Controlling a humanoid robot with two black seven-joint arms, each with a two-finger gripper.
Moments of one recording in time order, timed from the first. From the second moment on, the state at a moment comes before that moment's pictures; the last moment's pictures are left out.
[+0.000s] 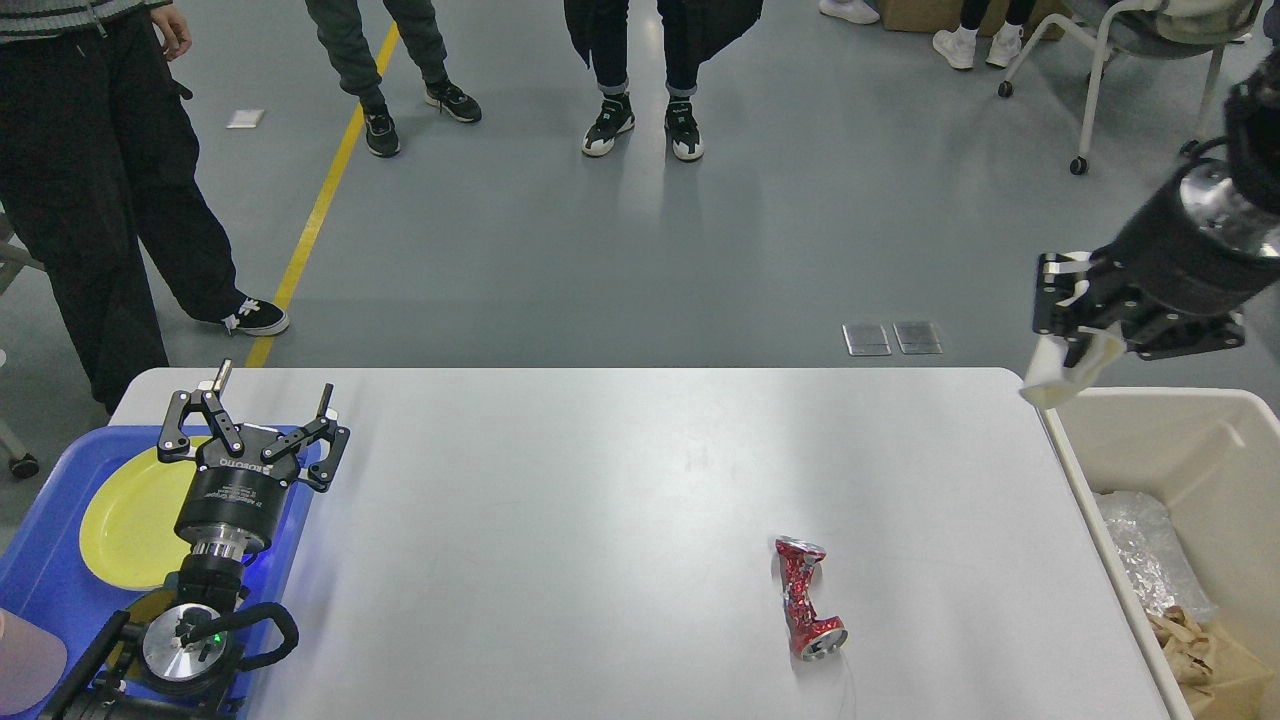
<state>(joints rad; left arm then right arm) -0.22 0.08 -1.58 -0.81 0.15 -0.61 -0.09 2.31 -0.32 -1.61 1.37 0.18 0.75 -0.06</state>
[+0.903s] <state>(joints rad) -0.22 0.08 -1.58 -0.81 0.15 -0.61 -0.09 1.29 -0.61 -1.32 0.50 0.15 0.51 -0.06</state>
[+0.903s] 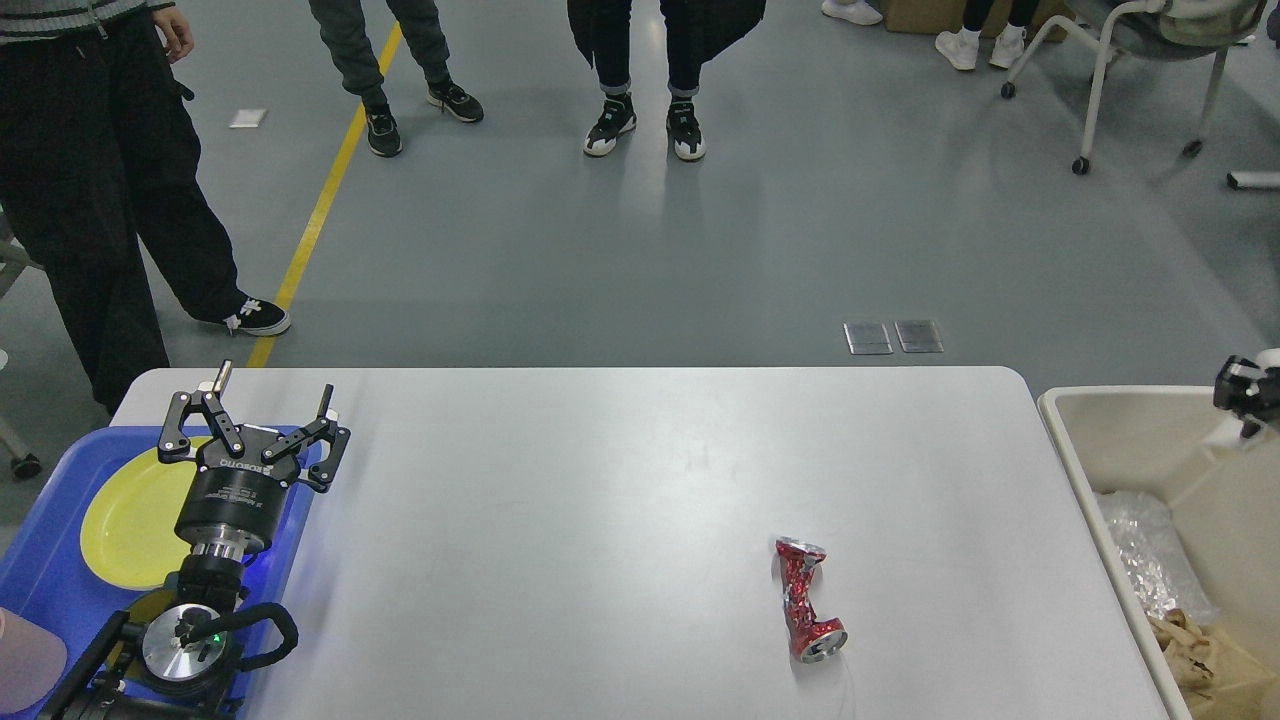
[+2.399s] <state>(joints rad) -0.22 0.08 -1.58 -0.81 0.15 -0.61 -0.09 0.62 -0.38 -1.13 0.17 0.16 -0.01 -0.07</state>
